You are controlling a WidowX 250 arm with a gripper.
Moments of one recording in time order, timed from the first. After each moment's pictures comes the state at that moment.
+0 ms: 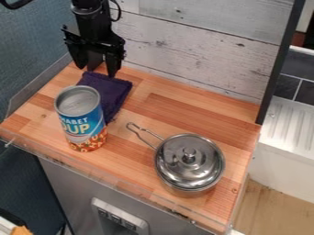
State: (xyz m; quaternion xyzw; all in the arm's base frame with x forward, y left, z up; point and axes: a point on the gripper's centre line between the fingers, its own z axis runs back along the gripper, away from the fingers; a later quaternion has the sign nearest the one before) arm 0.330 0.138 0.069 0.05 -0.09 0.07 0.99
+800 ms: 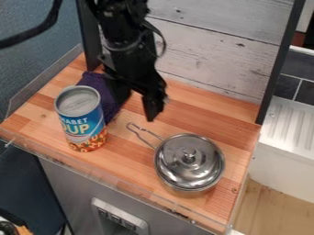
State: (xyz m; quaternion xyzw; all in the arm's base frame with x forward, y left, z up) arm 0.266 0.000 0.089 -0.02 -0.13 -0.12 0.98
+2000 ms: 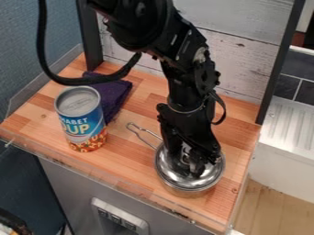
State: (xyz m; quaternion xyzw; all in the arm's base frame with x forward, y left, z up) arm 0.271 -0.061 0.027 -0.01 -0.09 -0.18 0.98
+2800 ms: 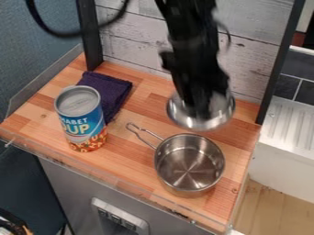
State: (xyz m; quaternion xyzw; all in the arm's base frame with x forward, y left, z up) arm 0.321 -0.040 0.101 -0.05 -0.16 -0.12 0.98
